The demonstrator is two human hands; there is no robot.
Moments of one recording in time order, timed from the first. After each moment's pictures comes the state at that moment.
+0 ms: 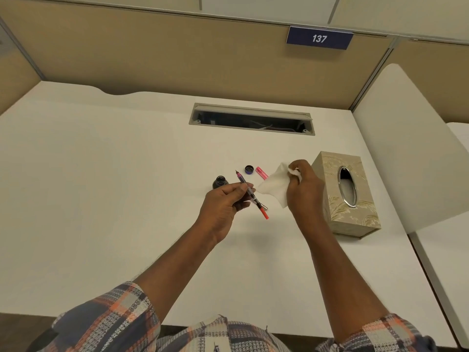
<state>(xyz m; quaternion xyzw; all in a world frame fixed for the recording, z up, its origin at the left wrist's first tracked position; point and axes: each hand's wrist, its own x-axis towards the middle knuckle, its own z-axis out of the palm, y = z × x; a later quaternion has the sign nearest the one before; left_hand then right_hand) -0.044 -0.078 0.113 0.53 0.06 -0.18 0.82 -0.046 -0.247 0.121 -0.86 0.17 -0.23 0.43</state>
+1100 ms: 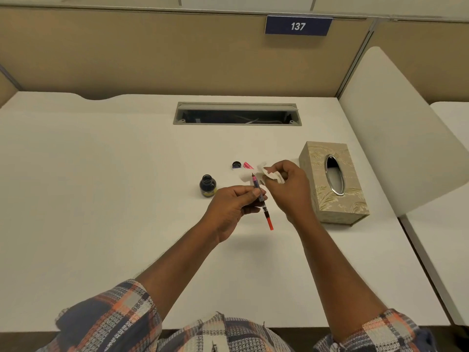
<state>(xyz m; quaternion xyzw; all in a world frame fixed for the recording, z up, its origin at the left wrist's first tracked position) -0.052 -0.112 0.119 0.61 -0.01 -0.27 0.75 -0.058 -0.256 0.120 -0.81 0.18 -0.15 0.53</state>
